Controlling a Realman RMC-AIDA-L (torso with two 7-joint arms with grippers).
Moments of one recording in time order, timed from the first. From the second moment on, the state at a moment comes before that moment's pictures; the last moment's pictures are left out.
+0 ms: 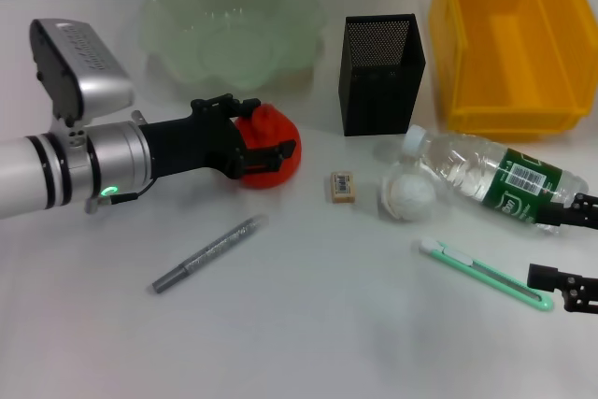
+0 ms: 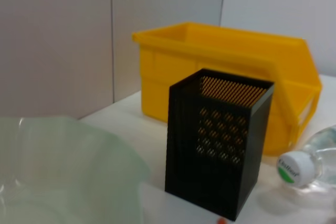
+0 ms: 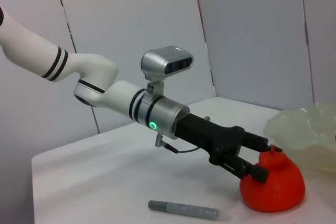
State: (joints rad) left arm -0.72 -2.08 0.60 0.23 1.99 1.12 -0.99; right arm 0.25 2.08 -0.45 -0.87 -2.08 -1.99 1.20
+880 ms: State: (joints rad) left arm -0.71 -2.08 0.59 0.24 1.96 1.17 -1.04; right arm 0.26 2.08 -0.42 -0.88 -2.08 -1.98 1.22
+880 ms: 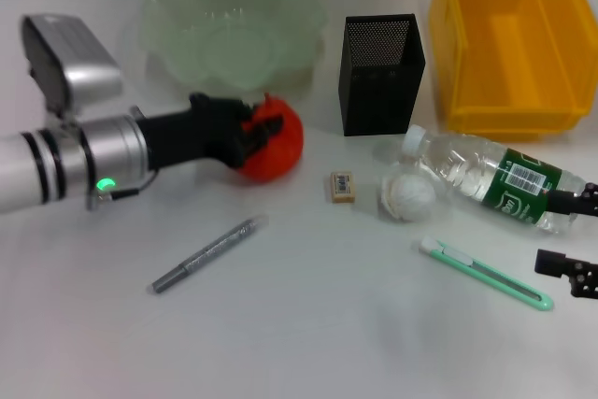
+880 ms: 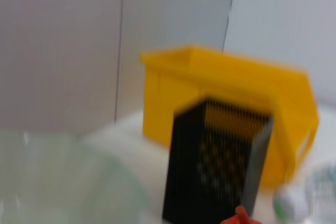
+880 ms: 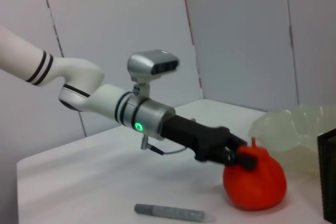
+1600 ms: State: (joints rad) left arm -0.78 -2.08 0.64 0.53 1.72 1.03 -1.26; right arm 0.26 2.08 -0.39 -0.94 -2.07 -2.01 1.28
